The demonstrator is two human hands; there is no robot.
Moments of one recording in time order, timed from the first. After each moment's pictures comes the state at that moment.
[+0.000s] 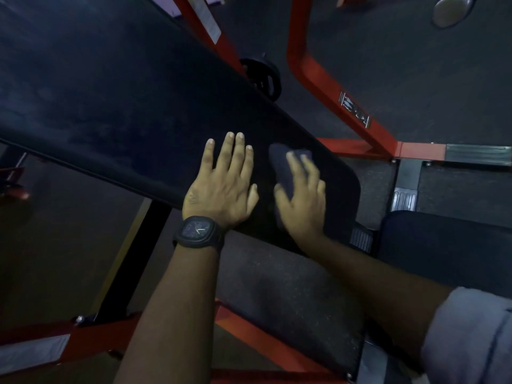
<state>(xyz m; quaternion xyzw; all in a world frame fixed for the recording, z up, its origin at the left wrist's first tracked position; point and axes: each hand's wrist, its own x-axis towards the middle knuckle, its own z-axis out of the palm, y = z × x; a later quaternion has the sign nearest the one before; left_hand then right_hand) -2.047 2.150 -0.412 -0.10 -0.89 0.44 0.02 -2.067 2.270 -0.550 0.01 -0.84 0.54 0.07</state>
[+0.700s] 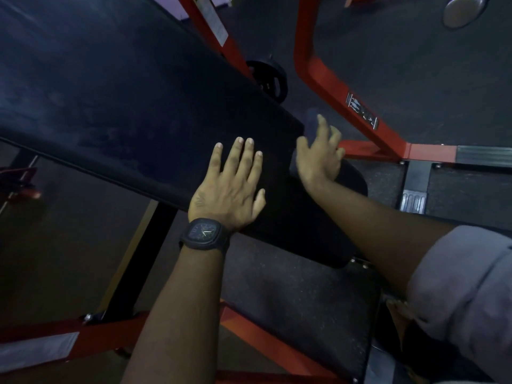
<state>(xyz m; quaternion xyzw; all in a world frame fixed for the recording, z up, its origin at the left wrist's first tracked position) -2.047 2.148 -0.413 -0.12 -0.89 0.45 0.03 -2.161 2.274 -0.514 -0.14 -0.82 0.55 -0.04</state>
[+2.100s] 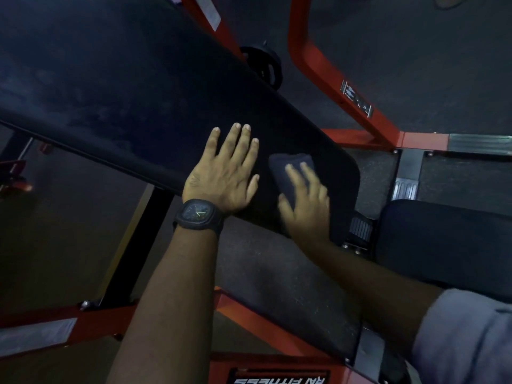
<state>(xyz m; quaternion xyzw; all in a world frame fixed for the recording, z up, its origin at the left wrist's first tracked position) -2.047 2.150 -0.409 -0.13 -0.89 0.43 -0.02 -2.032 2.279 -0.575 0.06 -0.86 0.49 0.07</state>
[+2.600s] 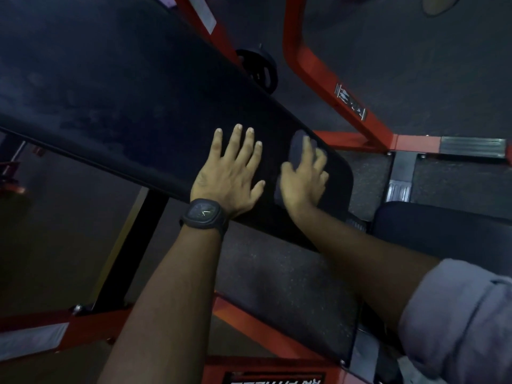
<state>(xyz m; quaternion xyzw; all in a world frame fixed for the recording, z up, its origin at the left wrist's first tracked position) -2.054 2.166 -0.419 -0.12 -0.90 0.42 -0.04 -2.087 2.279 -0.525 -0.13 -0.82 0.55 -0.08</state>
